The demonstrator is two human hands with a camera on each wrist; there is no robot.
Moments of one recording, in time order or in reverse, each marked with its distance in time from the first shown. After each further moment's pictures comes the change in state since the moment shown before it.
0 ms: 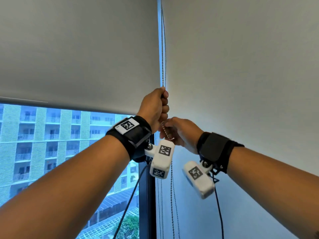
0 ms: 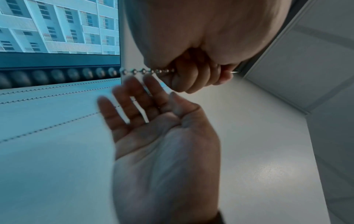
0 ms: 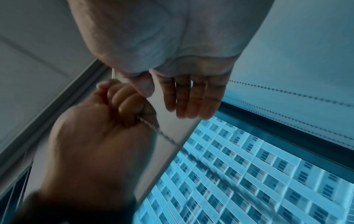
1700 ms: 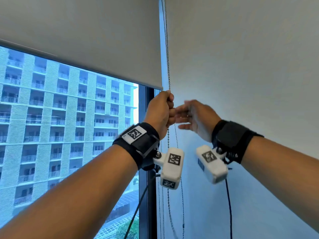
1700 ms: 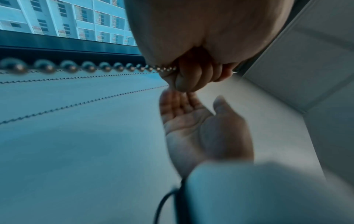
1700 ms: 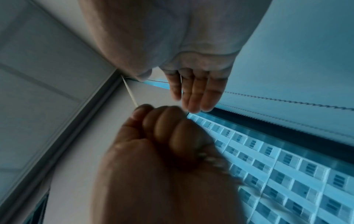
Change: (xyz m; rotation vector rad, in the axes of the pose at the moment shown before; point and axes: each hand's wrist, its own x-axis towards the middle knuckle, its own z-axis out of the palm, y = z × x) left_hand 0.023 -0.028 0.010 -0.032 -0.004 0.066; right_hand 0.034 -0.013 -0.047 0.099 0.146 -0.061
